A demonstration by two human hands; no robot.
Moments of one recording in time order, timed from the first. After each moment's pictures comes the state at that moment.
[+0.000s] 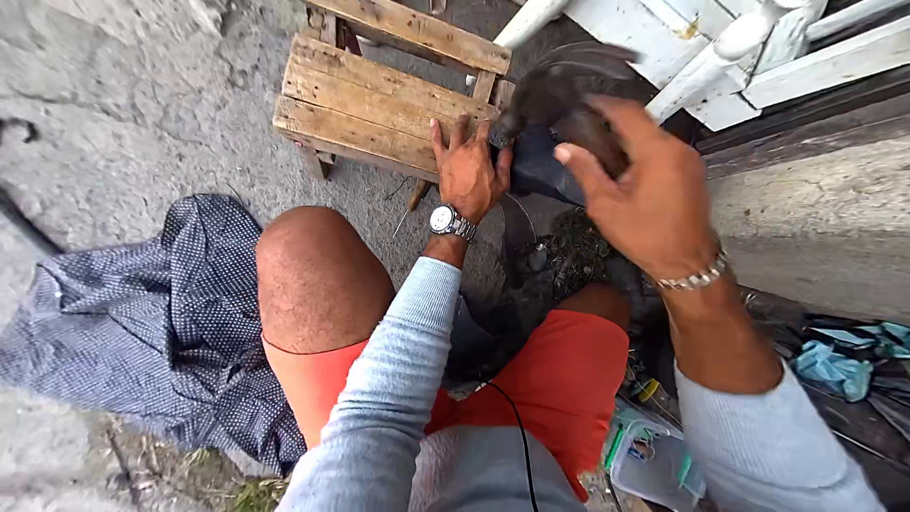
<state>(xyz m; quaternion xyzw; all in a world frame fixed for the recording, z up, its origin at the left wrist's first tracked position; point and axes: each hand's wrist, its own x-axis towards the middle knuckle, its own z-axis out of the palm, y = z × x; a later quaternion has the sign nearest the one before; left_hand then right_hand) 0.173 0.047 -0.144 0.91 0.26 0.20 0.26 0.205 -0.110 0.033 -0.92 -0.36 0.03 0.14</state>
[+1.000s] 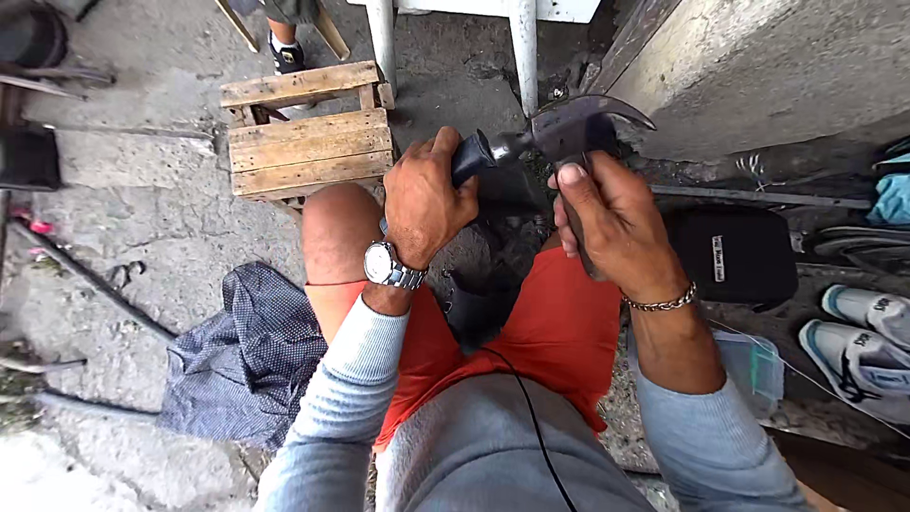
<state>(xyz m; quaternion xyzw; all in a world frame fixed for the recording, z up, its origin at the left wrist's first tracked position) 0.108 -0.082 0.005 0.97 0.07 0.15 0.19 0.139 -0.309 0.022 -0.79 -0.18 0.14 0.58</state>
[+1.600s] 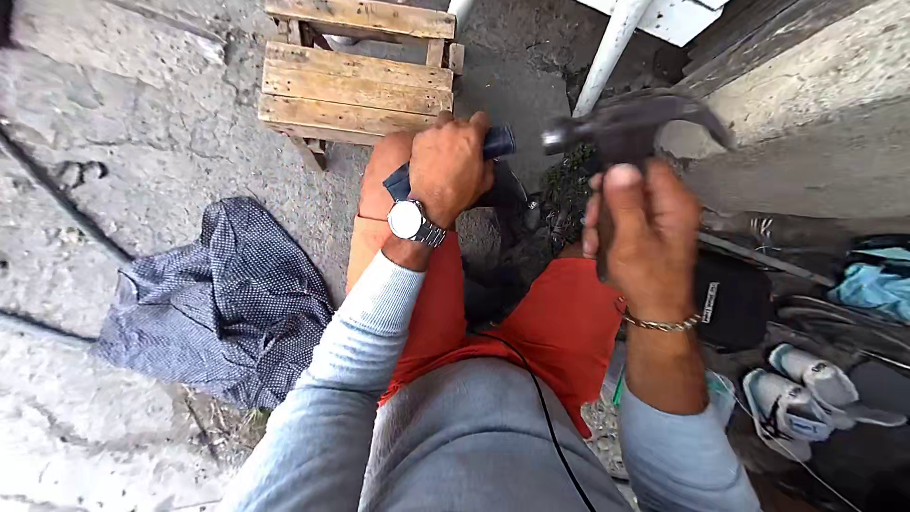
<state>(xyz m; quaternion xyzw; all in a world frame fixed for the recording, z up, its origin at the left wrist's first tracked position) 0.109 -0.016 -0.024 0.97 0.16 0.01 0.16 0.124 -0.247 0.020 -0.81 -0.21 0.10 0.53</state>
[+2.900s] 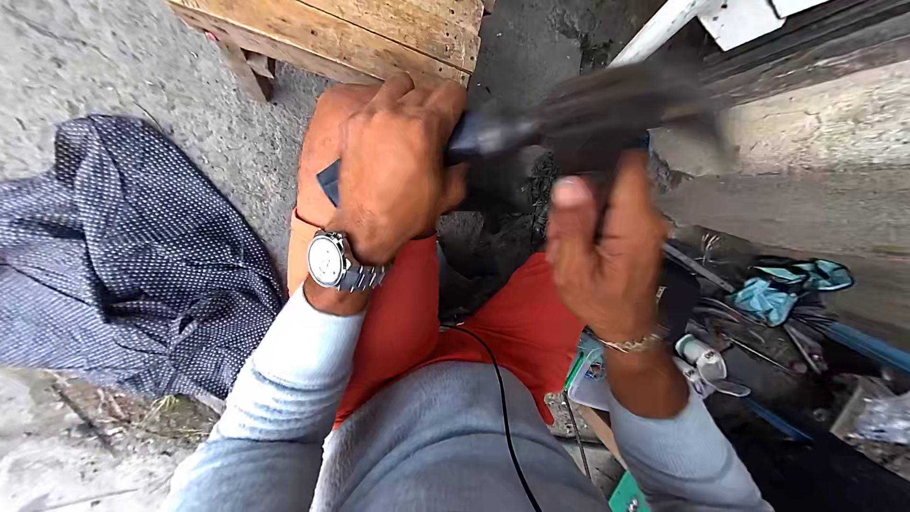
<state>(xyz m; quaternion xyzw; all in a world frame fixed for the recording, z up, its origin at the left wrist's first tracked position) 0.047 0.042 -0.051 0.94 0.13 0.19 0.25 0.113 -0.175 0.015 -0.86 -0.31 0.06 0.41</state>
